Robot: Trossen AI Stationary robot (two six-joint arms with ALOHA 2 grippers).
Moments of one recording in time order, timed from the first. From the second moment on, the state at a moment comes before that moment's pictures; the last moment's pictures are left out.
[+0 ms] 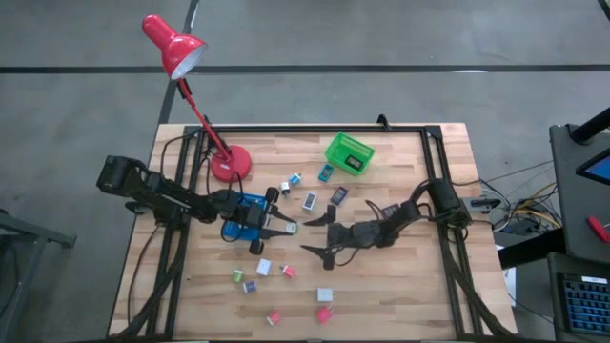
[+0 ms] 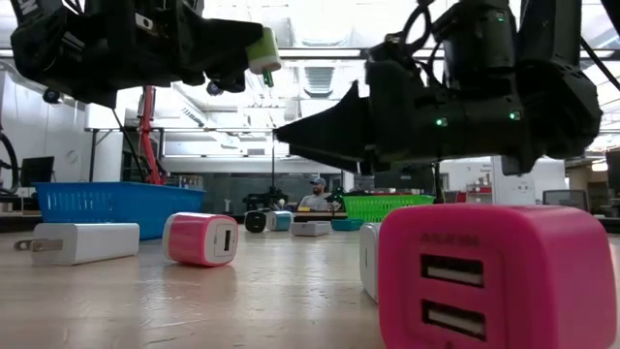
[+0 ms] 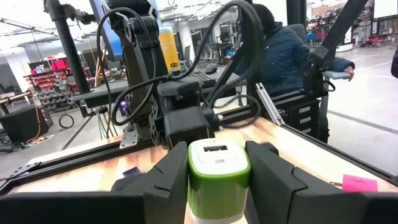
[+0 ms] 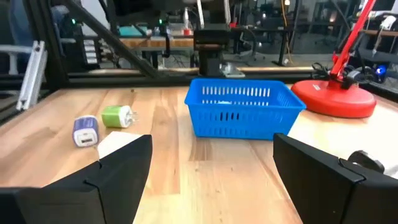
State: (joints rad) left arm -0.11 1.50 0.39 1.14 0.19 0.19; right arm 0.26 2.12 0.70 1.39 0.34 0.05
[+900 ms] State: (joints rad) left arm -0.11 1.49 0.39 1.08 0.19 0.19; right arm 0.33 1.61 0.10 1.52 0.50 0.11
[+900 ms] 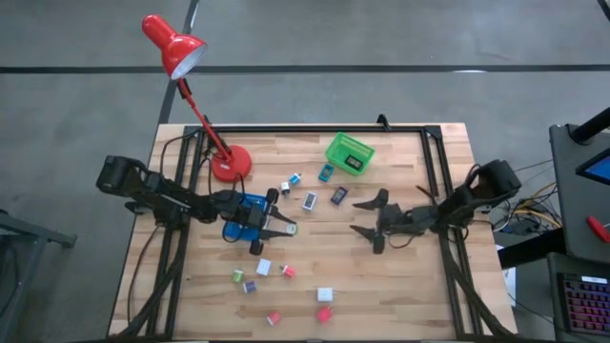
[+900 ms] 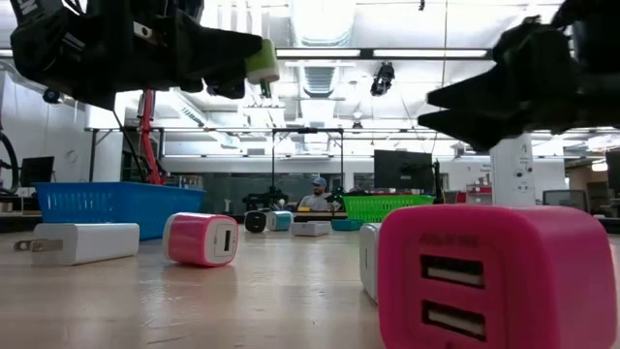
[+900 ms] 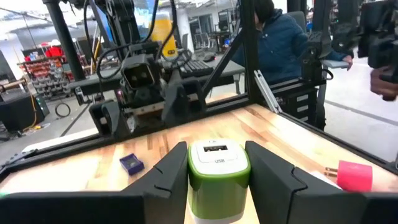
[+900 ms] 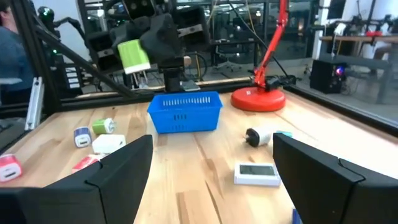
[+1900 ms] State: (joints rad) left arm -0.11 1.14 0.32 0.58 0.07 0.16; right arm 0.38 1.56 0.01 1.55 0.50 0.14
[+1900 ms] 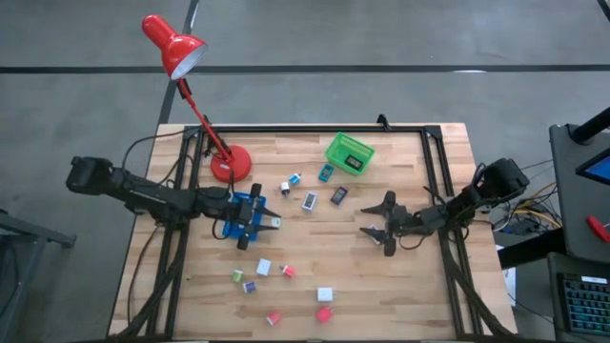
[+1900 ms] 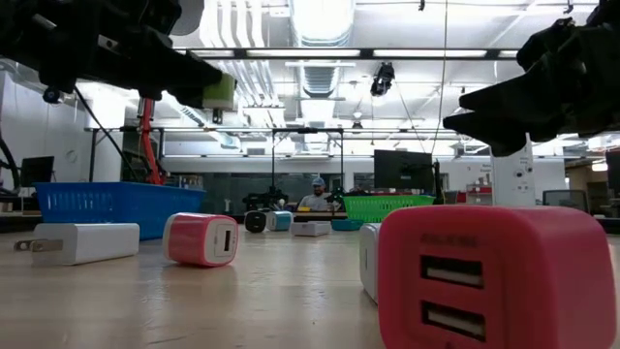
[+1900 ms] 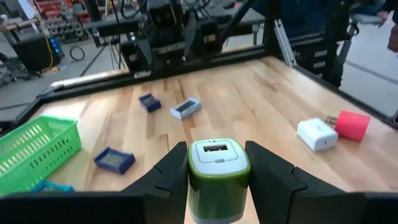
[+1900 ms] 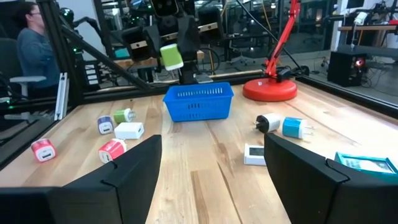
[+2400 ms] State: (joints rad) left arm -0.11 1.13 0.33 0.41 -0.01 0.04; right arm 0.38 1.56 0.01 1.54 0.50 0.14
